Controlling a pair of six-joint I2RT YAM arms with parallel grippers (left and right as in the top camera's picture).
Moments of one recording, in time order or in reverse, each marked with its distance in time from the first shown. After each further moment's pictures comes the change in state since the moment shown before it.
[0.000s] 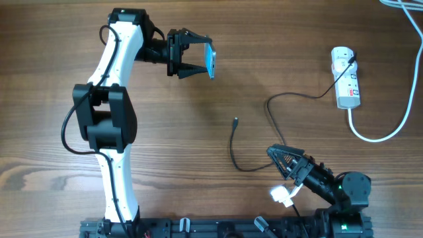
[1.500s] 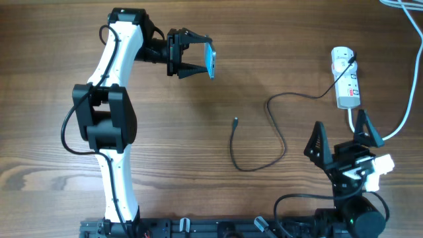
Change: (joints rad) left arm 0.000 -0.003 0.000 0.000 0.000 0.000; right arm 0.000 0.006 0.003 0.643 0.745 2.380
